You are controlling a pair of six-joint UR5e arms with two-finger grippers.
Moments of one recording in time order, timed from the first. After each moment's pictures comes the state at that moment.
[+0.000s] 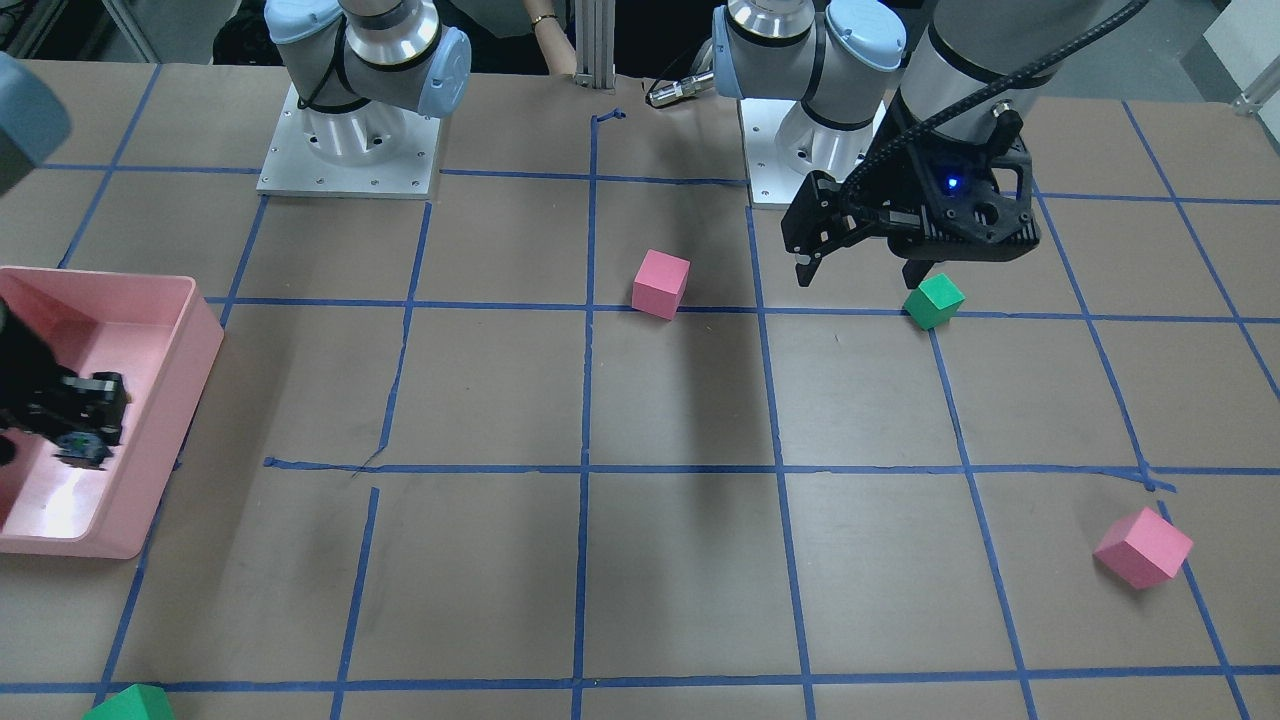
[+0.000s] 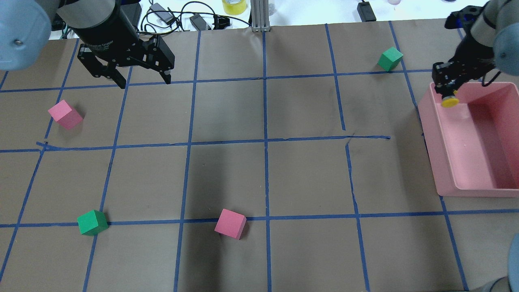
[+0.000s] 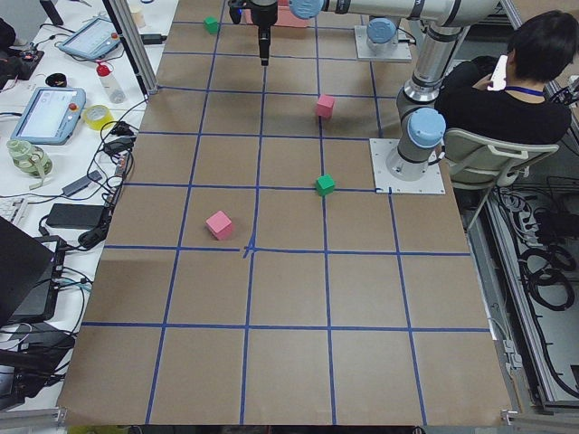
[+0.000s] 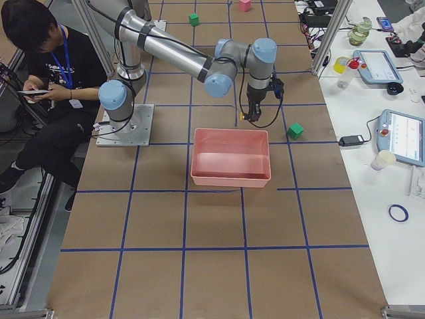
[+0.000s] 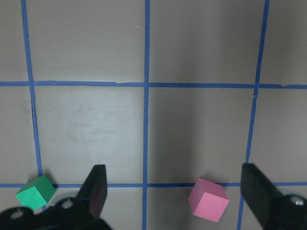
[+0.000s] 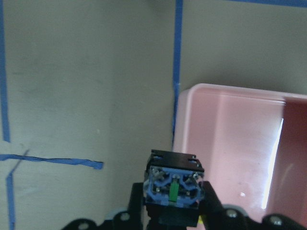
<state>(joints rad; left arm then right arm) -1.59 -1.63 -1.47 -1.59 1.53 -0.05 1.28 -1.32 1.63 -1.93 -1.62 -0.35</state>
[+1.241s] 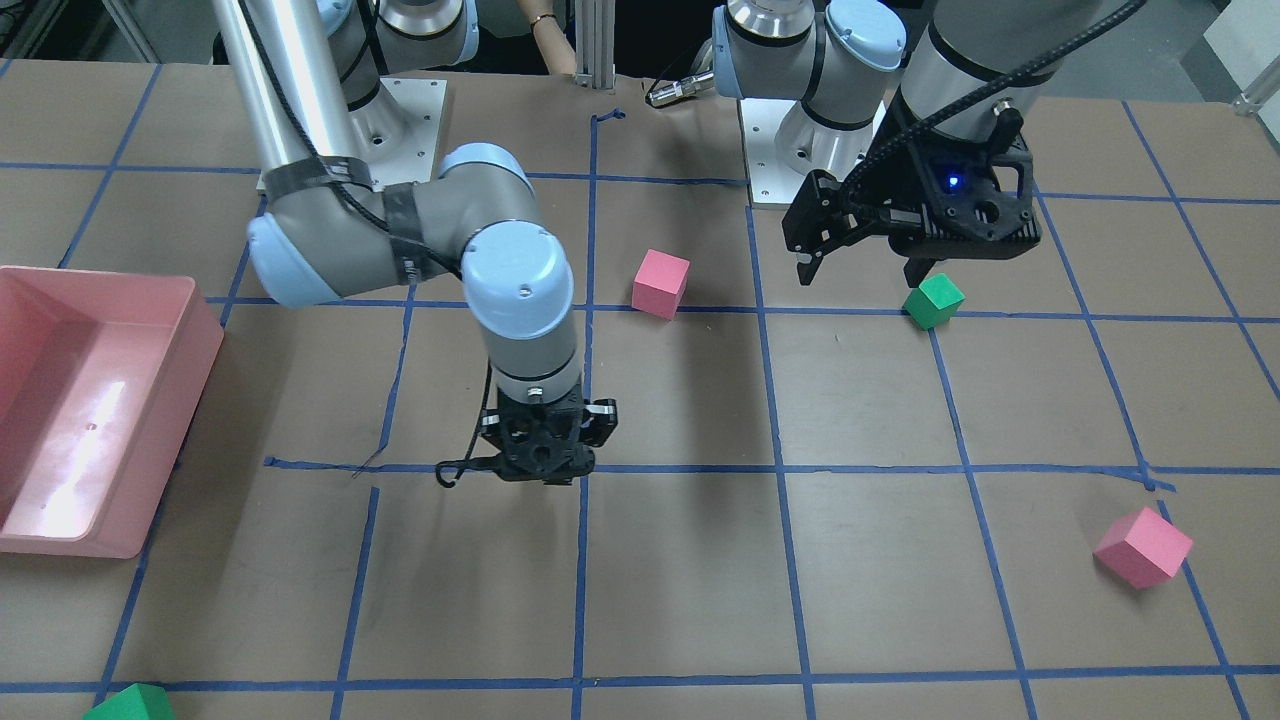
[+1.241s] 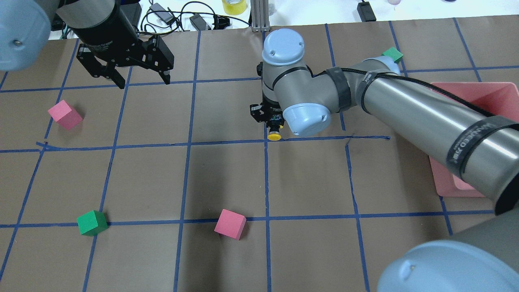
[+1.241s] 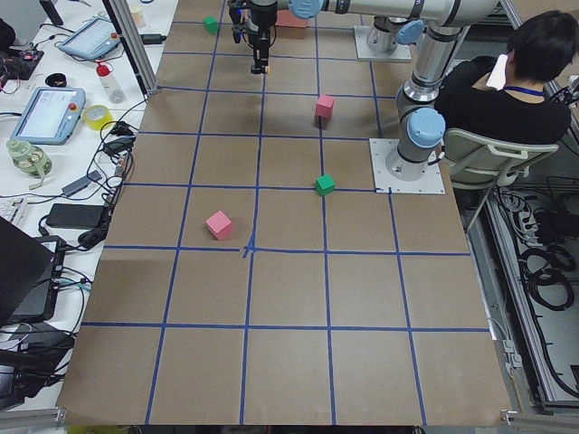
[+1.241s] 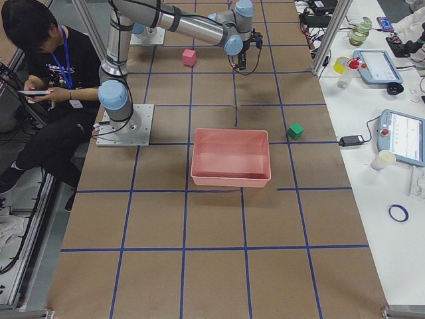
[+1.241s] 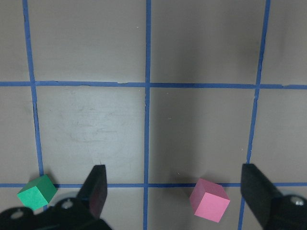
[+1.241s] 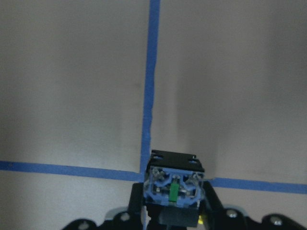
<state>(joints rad) -1.59 -1.63 -1.47 -1.59 1.53 -0.05 1.92 -1.08 1.64 -2.21 -1.54 0.27</state>
